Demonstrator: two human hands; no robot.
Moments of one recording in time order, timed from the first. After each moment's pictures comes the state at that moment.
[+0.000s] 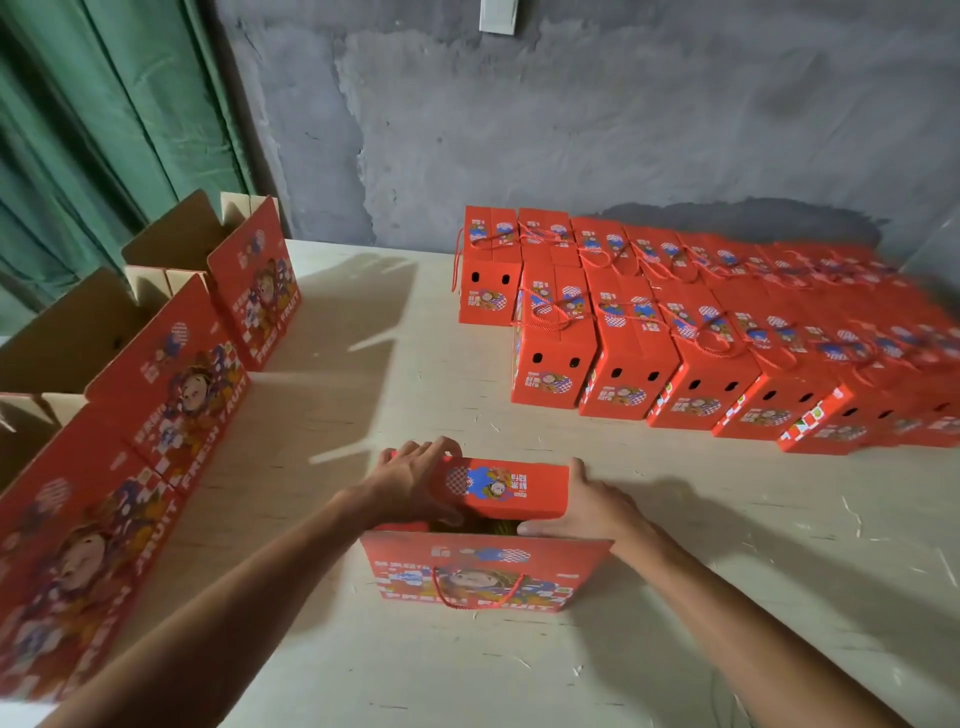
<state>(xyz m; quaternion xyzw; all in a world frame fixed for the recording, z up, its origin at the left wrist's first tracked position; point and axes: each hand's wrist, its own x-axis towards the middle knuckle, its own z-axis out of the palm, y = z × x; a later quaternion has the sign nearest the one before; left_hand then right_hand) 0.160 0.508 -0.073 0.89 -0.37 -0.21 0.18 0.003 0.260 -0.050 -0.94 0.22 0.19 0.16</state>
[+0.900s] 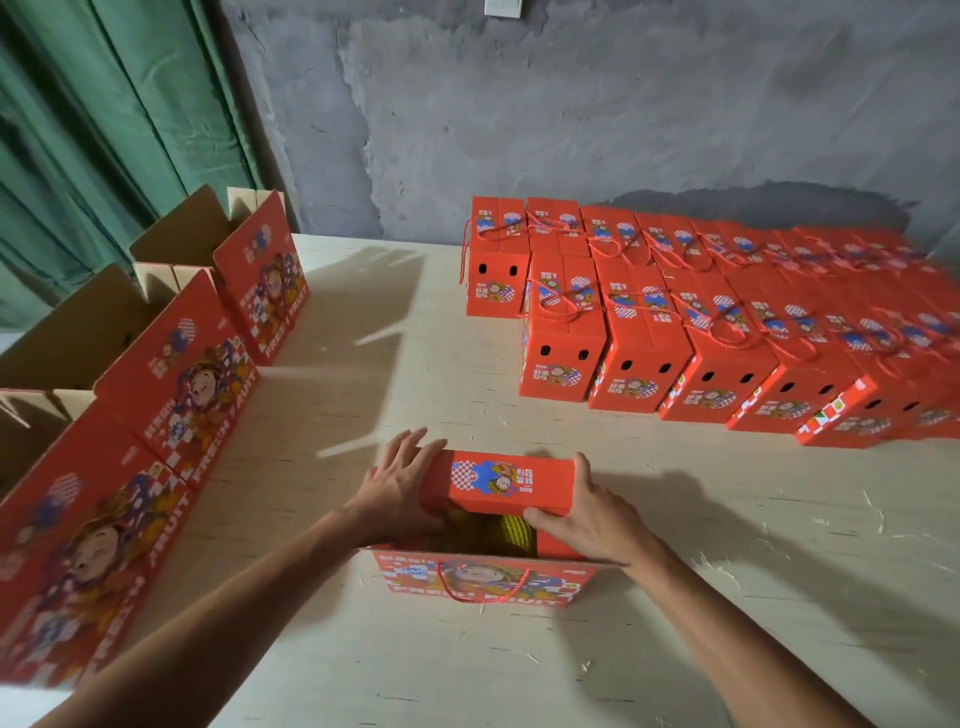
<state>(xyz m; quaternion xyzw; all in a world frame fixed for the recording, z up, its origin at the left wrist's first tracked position) 0.145 0.528 -0.094 0.91 -0.34 -0.17 0.16 -0.010 0.263 -0.076 -0.95 0.18 0.11 0.24</state>
